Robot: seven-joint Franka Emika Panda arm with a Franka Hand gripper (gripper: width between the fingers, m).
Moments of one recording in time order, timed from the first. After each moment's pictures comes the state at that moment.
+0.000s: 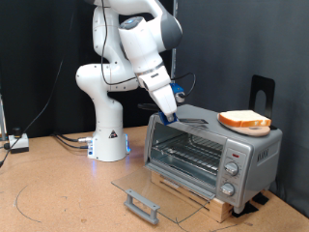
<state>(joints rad) -0.15 -0.45 0.18 -2.65 0.62 2.21 -0.94</state>
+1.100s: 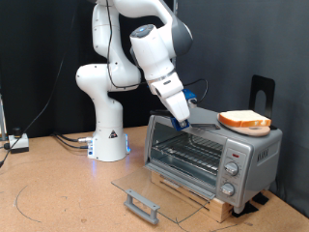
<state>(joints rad) -0.12 -0.38 0.24 -2.63 0.69 2.28 -0.93</state>
